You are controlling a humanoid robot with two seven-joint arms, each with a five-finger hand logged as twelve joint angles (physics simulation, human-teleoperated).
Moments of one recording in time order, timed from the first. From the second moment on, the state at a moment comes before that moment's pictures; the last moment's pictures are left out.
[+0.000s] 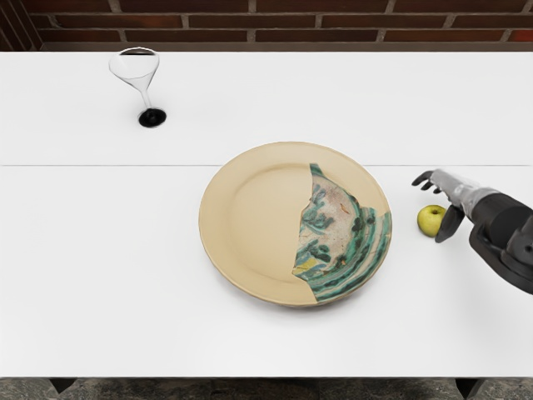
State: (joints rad) left arm -0.04 0.00 -0.25 -0.14 -0.06 -0.28 0.08; right arm 1.12 -0.82 -0.16 1.64 -1.02 -0.39 -0.61
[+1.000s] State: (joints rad) left arm -0.04 0.00 -0.25 -0.14 -0.06 -0.28 0.08; right arm 1.10 -0.84 -0.16 1.64 -1.02 -0.40 -0.61
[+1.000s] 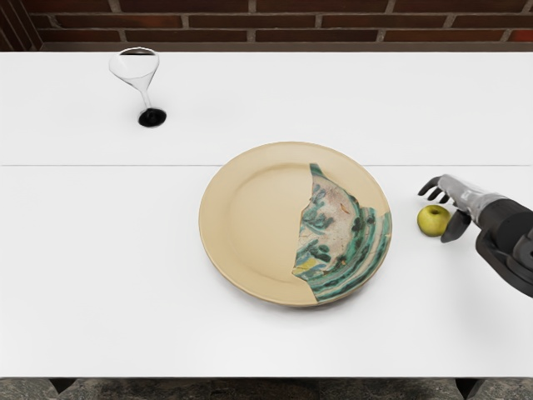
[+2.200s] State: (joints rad) left arm -0.03 0.00 -0.25 -0.14 -0.06 -0.28 0.08; right arm 1.09 -0.82 -0.16 1.65 -1.03 -0.41 -0.61
